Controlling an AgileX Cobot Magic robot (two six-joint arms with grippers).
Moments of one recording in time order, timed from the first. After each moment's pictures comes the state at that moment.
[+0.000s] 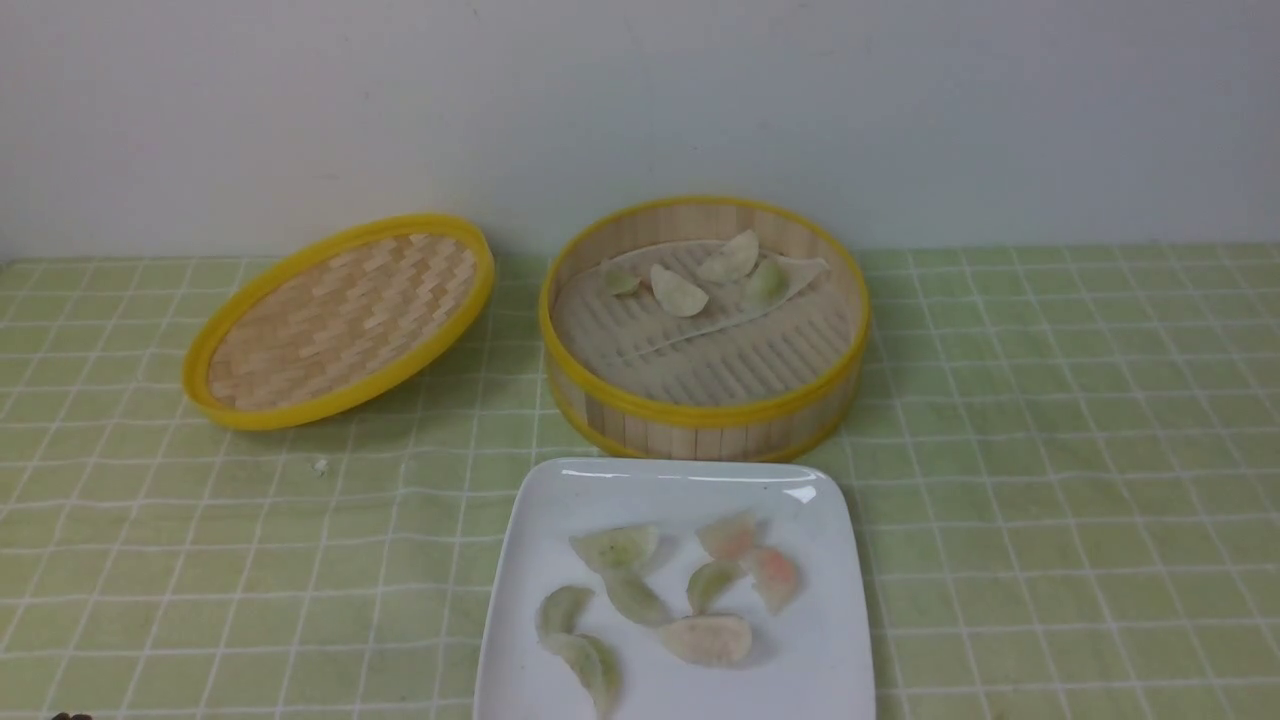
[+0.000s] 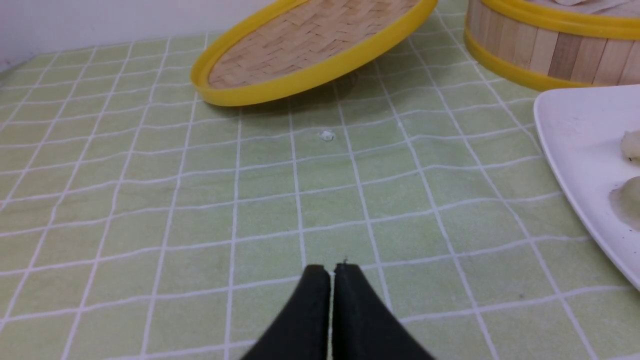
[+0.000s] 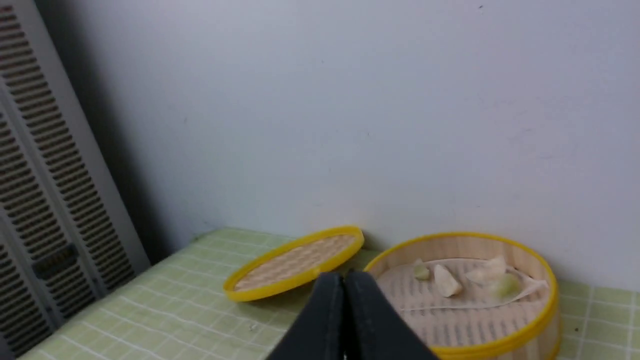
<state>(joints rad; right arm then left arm) 0.66 0.25 -0.58 -0.16 0.48 0.41 -0.03 -0.01 0.03 -0.10 0.39 0.13</state>
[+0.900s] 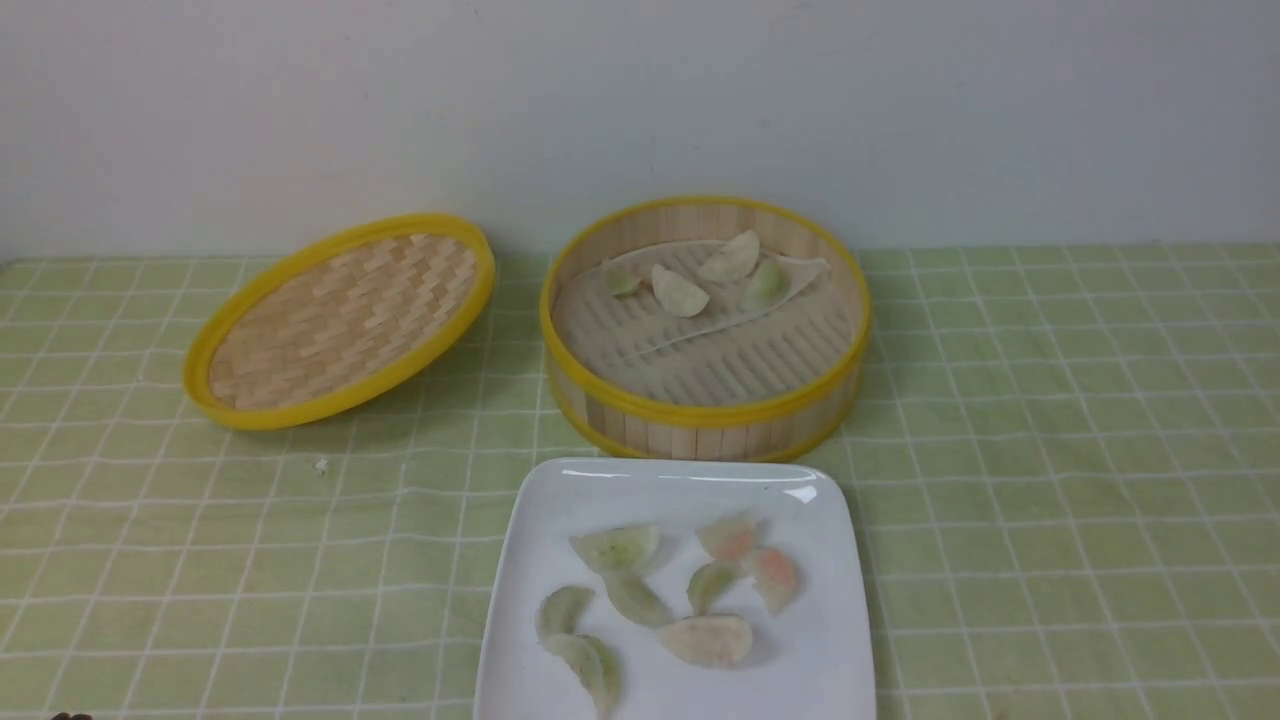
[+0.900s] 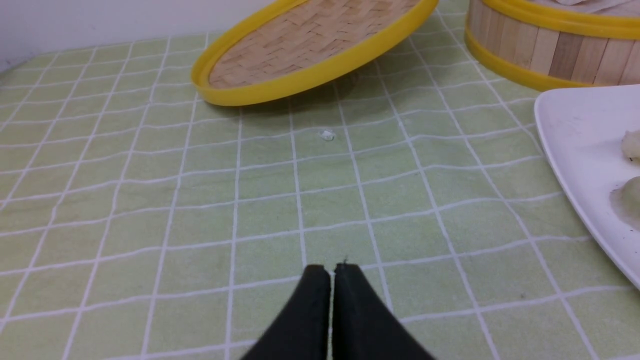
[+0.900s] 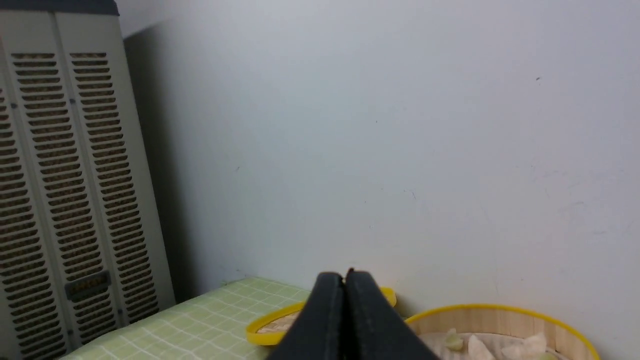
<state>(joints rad) 0.66 0.11 -0.36 0.13 0.21 0.03 -0.03 -0.01 0.03 -0.10 0.39 0.13</state>
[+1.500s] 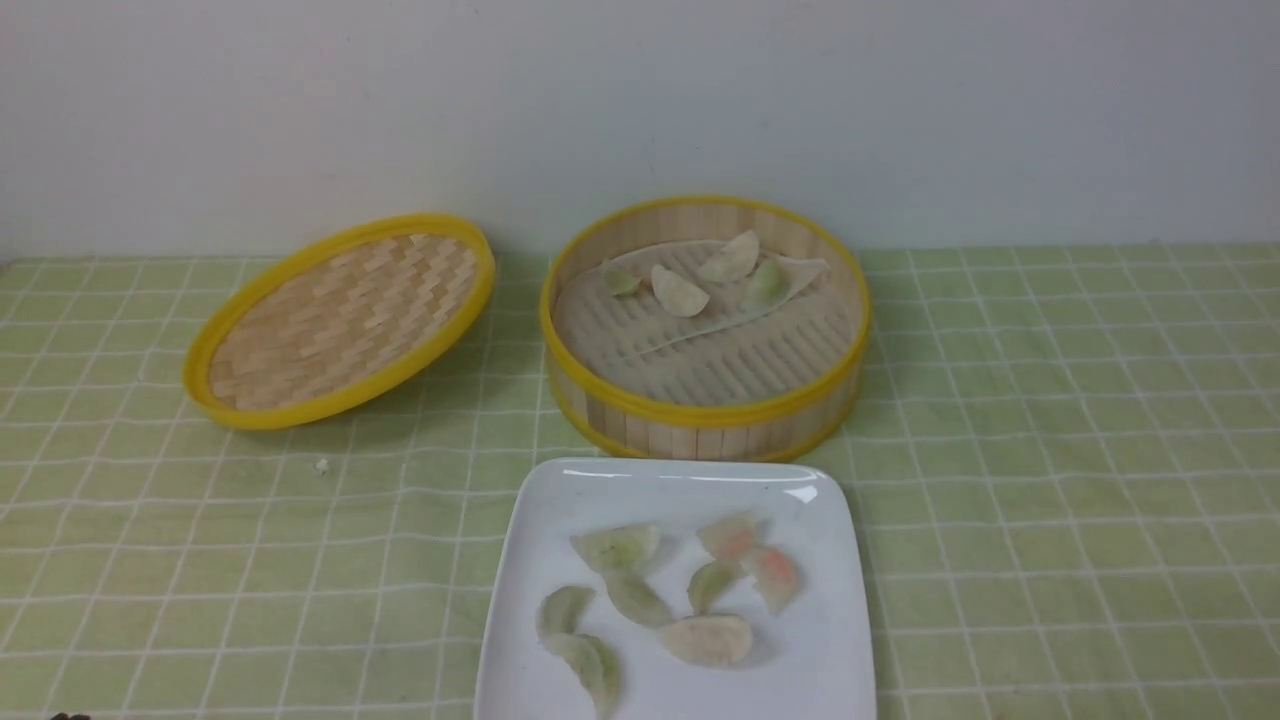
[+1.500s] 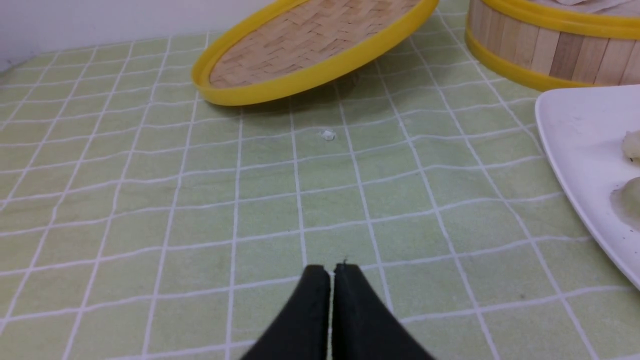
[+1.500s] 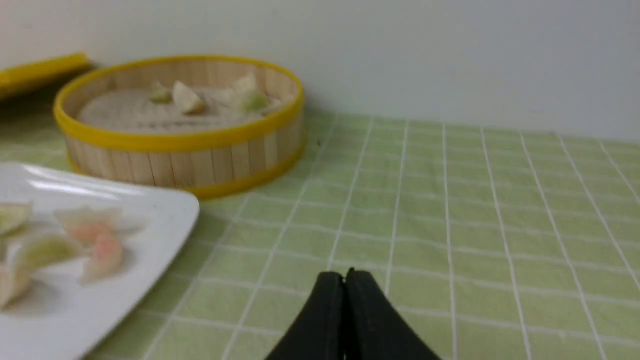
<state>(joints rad) 0.16 -0.01 0.03 0.00 0.37 0.01 -0.03 -0.01 0.03 -0.10 0.39 0.13</state>
